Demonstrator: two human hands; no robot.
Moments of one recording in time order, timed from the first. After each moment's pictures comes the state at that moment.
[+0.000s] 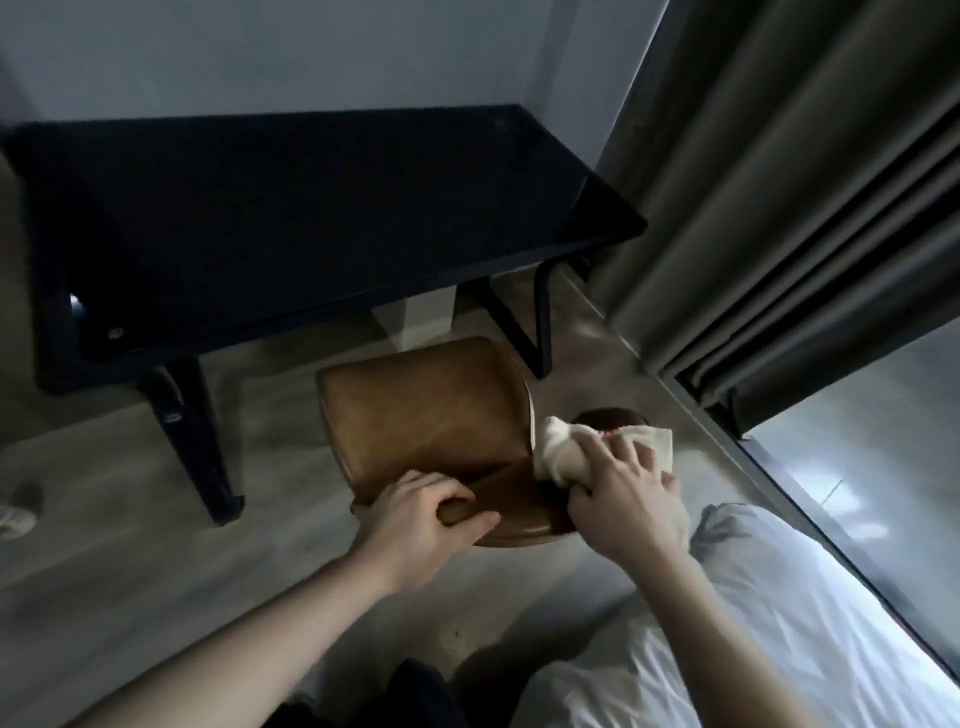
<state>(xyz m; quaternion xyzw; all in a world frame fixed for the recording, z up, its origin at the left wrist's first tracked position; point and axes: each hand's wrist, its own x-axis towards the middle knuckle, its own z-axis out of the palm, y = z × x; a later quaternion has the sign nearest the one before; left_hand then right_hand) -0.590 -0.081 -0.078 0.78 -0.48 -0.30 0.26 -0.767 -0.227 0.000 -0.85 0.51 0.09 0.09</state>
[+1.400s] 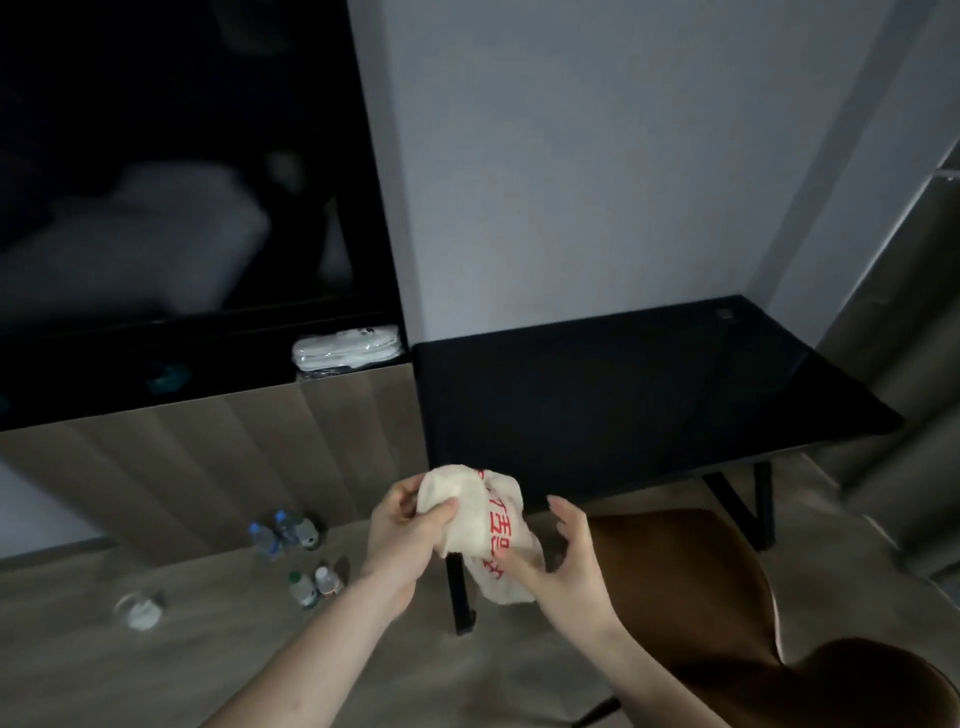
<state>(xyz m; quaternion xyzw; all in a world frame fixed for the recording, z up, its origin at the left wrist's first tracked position) -0.324 0.144 0.188 0.69 0.03 -0.24 0.68 -0.452 0.004 0.142 -0.73 0.31 -0.13 0.60</state>
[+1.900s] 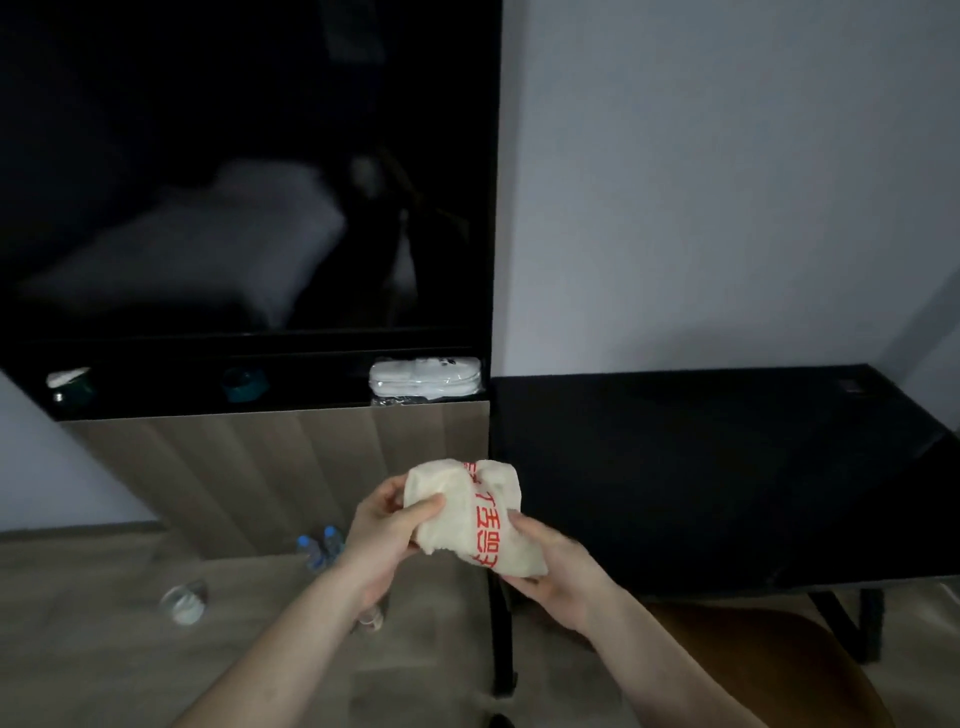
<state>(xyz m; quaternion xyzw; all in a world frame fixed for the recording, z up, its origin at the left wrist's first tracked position) -0.146 0.214 0.192 0.66 0.04 -0.23 0.71 -0.240 0.020 0.167 -0.41 0.35 0.10 0.84</state>
